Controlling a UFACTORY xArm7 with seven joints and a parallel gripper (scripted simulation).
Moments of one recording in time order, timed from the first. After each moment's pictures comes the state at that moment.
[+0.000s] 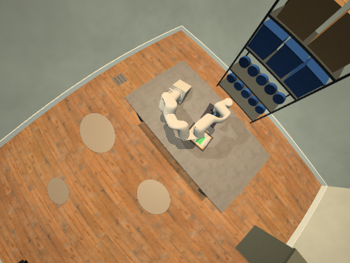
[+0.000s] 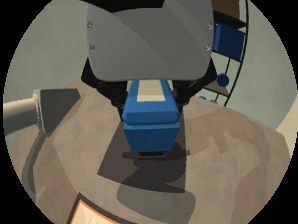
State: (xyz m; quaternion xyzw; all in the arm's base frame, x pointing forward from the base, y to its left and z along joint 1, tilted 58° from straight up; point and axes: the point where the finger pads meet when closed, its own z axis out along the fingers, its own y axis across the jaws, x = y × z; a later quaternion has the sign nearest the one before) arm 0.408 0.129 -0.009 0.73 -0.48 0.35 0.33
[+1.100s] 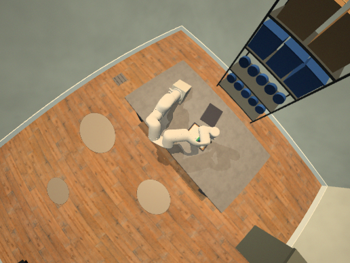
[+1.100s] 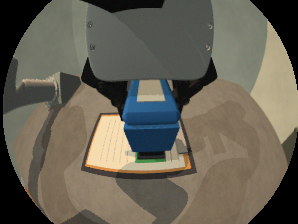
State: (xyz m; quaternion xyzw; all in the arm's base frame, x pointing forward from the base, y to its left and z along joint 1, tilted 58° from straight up) arm 0.453 -0.012 0.232 0.64 -0.59 0.40 0.28
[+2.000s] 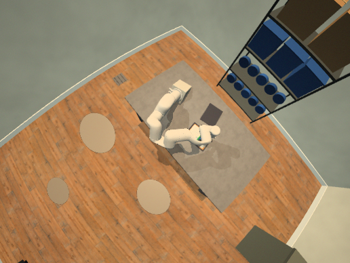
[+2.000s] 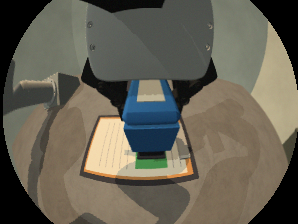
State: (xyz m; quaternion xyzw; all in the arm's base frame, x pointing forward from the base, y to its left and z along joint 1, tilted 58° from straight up) arm 0.452 -0.007 0.219 0.64 -0.59 0.40 0.28
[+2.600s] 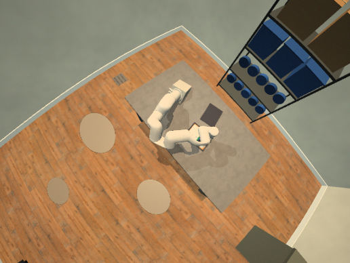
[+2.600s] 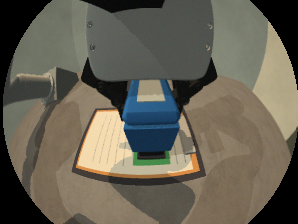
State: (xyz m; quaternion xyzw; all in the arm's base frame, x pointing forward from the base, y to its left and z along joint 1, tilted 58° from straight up) arm 0.457 -0.030 0.203 0.64 -0.59 0.40 0.28
